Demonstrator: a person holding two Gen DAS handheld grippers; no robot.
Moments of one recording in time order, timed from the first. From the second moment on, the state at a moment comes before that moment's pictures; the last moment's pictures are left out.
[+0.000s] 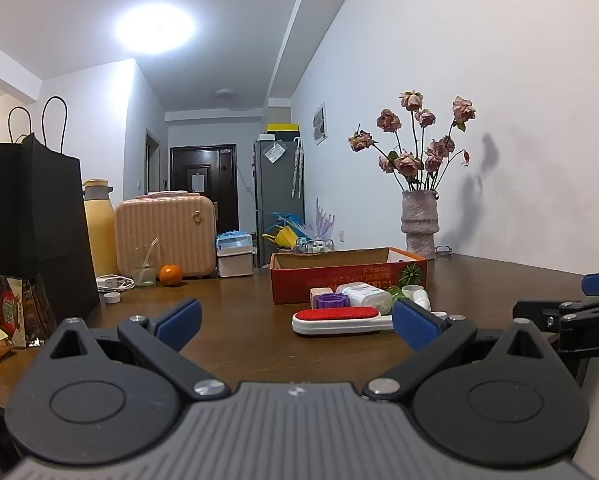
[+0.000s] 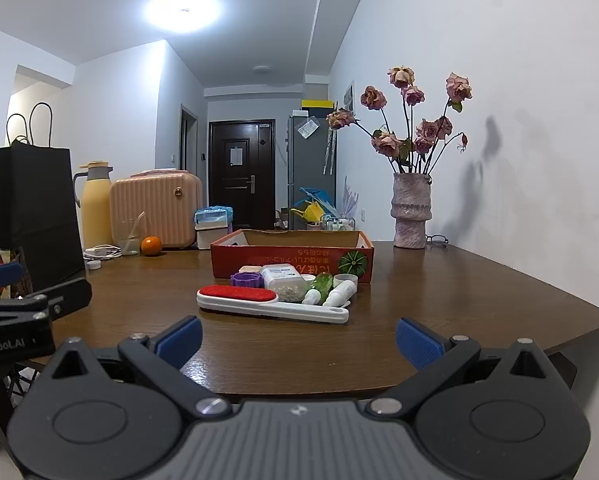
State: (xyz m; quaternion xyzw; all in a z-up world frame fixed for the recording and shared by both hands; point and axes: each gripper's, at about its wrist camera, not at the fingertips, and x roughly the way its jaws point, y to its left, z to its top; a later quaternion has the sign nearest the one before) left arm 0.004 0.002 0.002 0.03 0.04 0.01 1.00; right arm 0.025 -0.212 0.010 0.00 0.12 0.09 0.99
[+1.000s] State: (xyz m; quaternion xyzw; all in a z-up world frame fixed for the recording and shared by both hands) left arm 0.005 0.003 0.001 0.02 0.04 0.00 1.00; right arm 0.024 -0.211 0.010 0.01 0.12 0.08 0.99
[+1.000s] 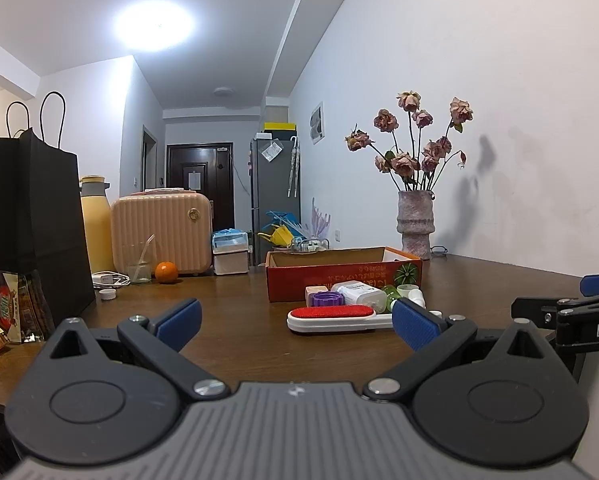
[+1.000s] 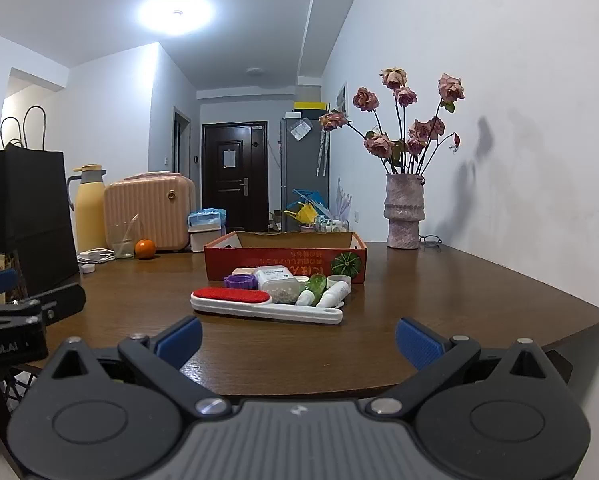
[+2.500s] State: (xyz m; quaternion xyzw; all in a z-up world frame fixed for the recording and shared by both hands) left arm 0.006 0.003 -0.002 0.02 0.04 0.00 1.00; right arm 0.024 -0.212 0.007 0.02 0.12 0.07 0.99
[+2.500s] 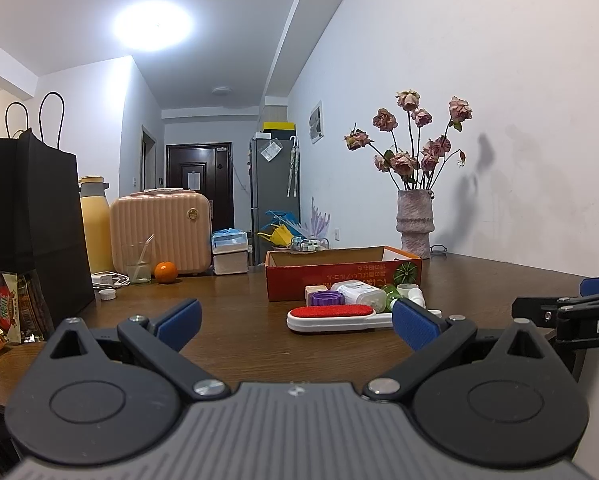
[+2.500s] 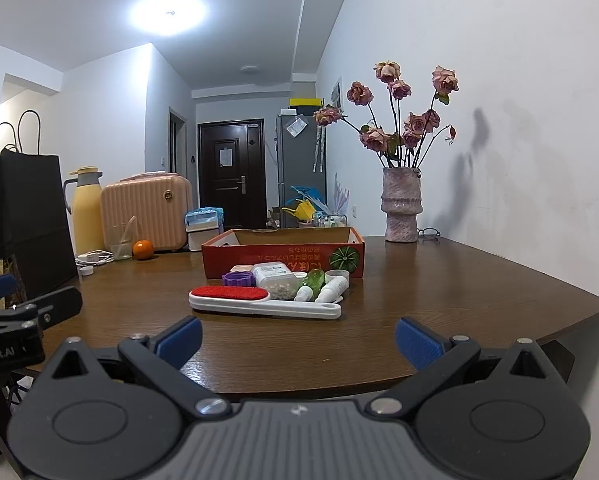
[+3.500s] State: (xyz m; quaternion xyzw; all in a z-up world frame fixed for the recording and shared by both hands) left arm 0.074 0.011 -0.022 0.02 0.14 0.04 0.99; right arm 0.074 -0.227 -0.026 0.01 0.14 0.03 0.99
